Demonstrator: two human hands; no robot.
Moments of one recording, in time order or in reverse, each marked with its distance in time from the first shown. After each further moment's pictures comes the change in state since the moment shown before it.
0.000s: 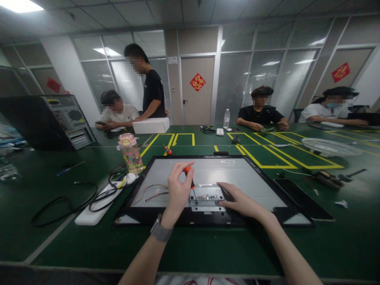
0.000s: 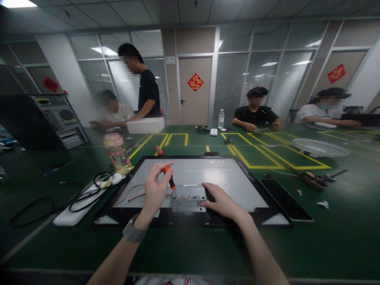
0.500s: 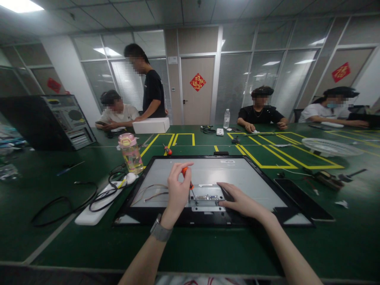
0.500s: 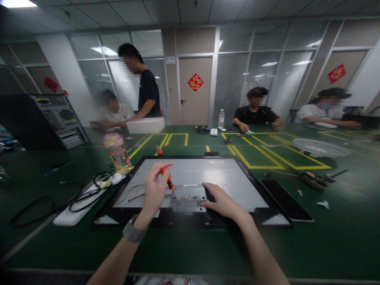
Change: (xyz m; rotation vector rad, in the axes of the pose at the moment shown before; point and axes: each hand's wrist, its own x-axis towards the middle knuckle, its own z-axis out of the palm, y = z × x) left_hand 0.000 0.000 -0.001 0.000 0.010 -0.033; right_hand -0.001 -0.002 -0.001 0.006 -0.007 0.006
